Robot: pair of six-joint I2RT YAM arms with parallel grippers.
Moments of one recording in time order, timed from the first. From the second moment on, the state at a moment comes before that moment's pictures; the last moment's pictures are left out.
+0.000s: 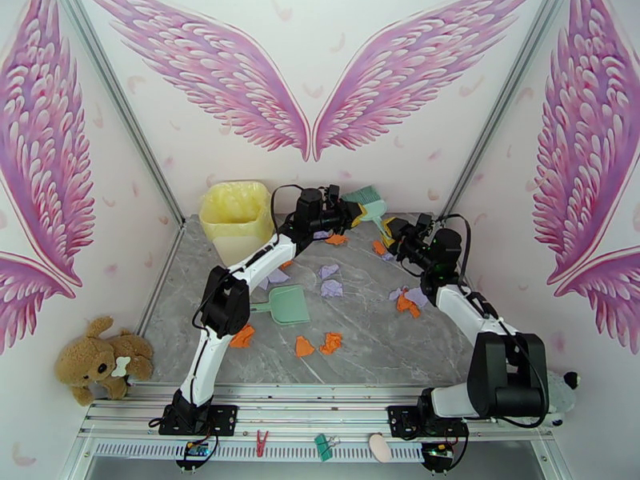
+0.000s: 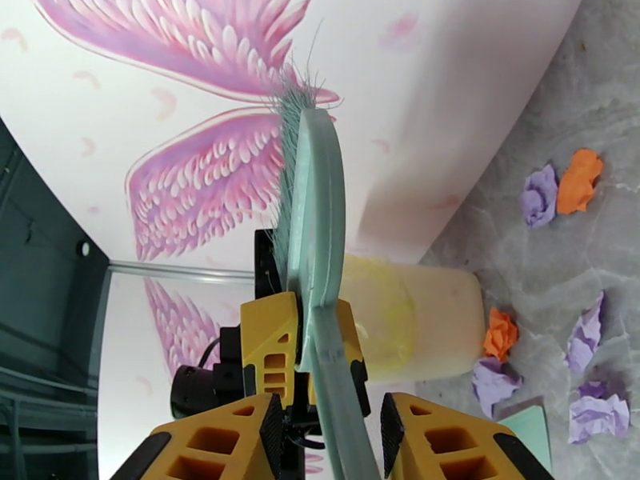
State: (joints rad) left arm -0.61 2.30 2.11 0.13 0.64 -1.38; right arm -0.05 1.45 0.90 0.53 -0.68 1.45
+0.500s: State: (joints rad) left arm -0.61 2.30 2.11 0.14 0.64 -1.39; right arm -0.05 1.53 0.94 0.63 -0.66 1.52
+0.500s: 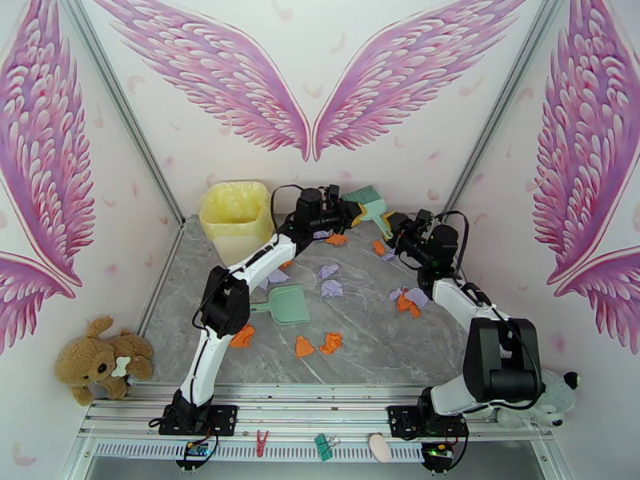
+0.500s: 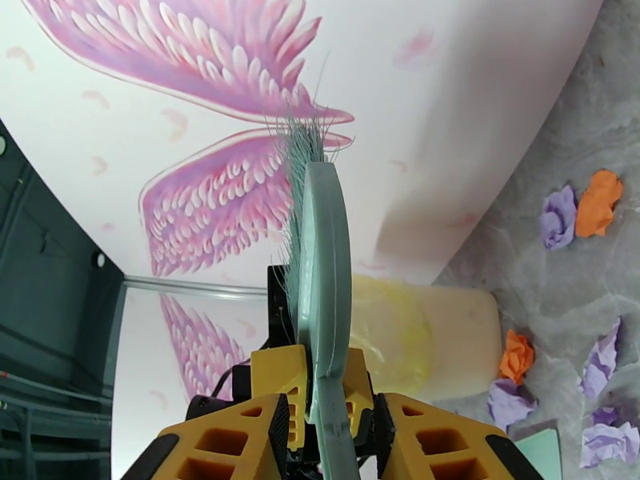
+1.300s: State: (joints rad) left arm -0.61 2.30 2.11 0.14 0.63 -1.40; right arm -0.04 1.56 0.96 0.66 -0.72 1.55
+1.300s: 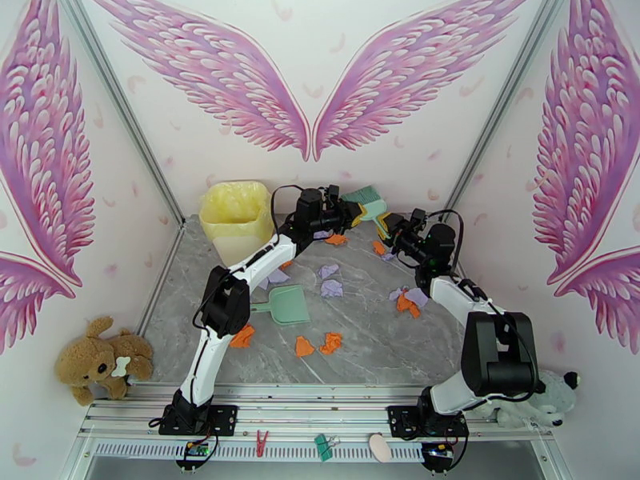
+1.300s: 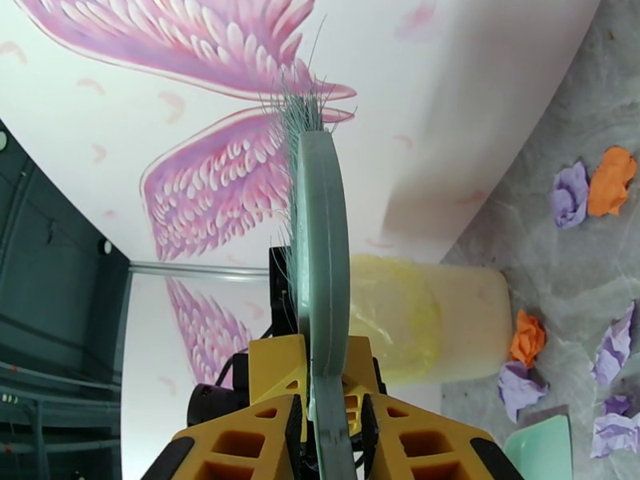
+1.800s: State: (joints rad) left arm -0.61 2.30 2.11 0.14 0.64 -1.41; right arm -0.04 1.56 0.96 0.68 -0.73 1.56
